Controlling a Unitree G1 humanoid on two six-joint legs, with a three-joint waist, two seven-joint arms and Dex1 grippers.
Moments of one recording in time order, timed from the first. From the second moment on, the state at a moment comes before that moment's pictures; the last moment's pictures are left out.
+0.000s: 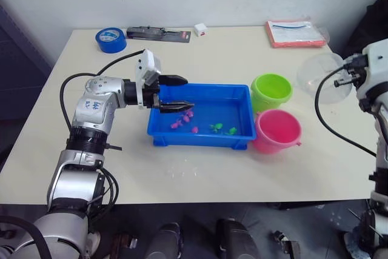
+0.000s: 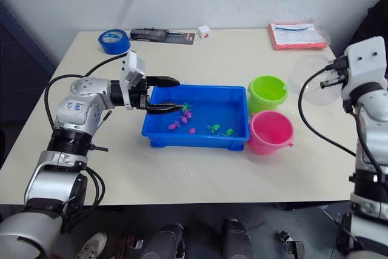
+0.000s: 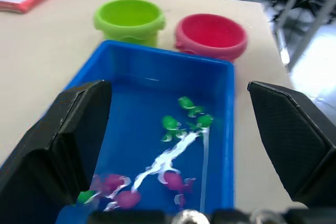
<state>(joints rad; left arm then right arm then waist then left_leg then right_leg) -0.94 0.49 -0.05 0.51 -0.30 0.26 -1.17 -0.61 -0.75 -0.29 0.07 0.02 0.48 0.30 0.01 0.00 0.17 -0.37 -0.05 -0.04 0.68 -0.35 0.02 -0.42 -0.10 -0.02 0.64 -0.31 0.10</state>
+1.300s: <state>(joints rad) -0.80 0.45 -0.05 0.24 -0.27 0.39 -0.99 -0.87 -0.73 0.16 0.46 -0.48 0.11 0.08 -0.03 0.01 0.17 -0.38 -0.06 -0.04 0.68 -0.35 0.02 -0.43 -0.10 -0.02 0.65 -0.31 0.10</state>
